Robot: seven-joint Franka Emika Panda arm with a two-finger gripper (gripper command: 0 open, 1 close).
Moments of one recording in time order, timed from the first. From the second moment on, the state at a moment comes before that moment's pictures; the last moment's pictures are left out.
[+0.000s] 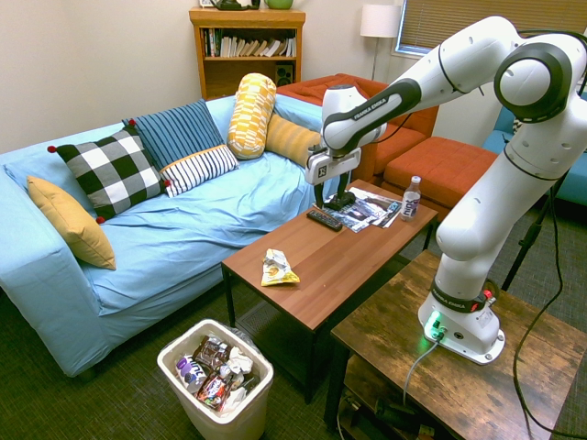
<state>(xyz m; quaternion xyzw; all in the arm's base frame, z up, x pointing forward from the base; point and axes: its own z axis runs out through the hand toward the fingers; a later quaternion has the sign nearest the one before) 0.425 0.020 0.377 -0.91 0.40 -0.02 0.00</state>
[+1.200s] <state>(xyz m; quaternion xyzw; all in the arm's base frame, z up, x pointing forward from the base) 0.609 0.103 0.194 -0.82 0.57 0.06 -0.02</state>
